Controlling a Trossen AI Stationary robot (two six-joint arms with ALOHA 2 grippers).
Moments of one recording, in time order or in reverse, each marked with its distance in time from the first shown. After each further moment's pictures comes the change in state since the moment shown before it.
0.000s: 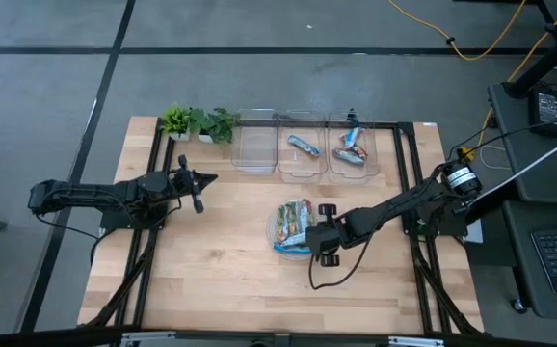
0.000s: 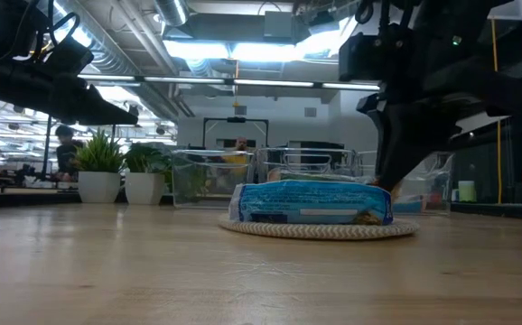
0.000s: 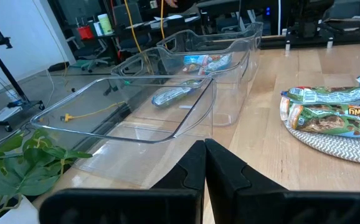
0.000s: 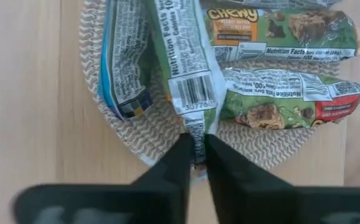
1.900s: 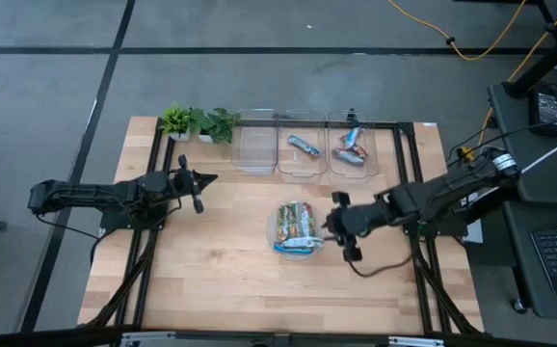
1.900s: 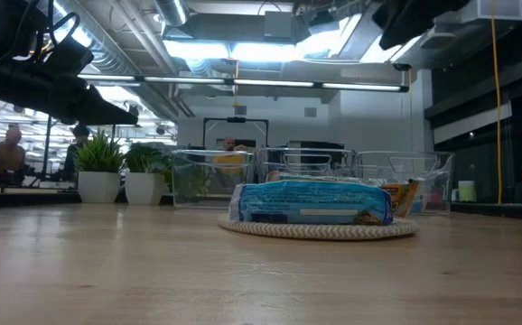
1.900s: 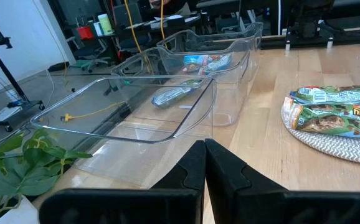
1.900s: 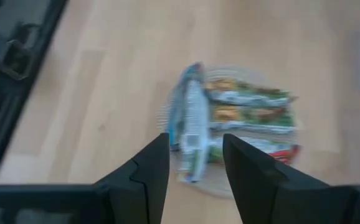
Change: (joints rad) left arm 0.000 0.000 0.000 0.000 0.000 0.000; right arm 0.014 -0.406 0.000 -0.001 -0.116 -0.082
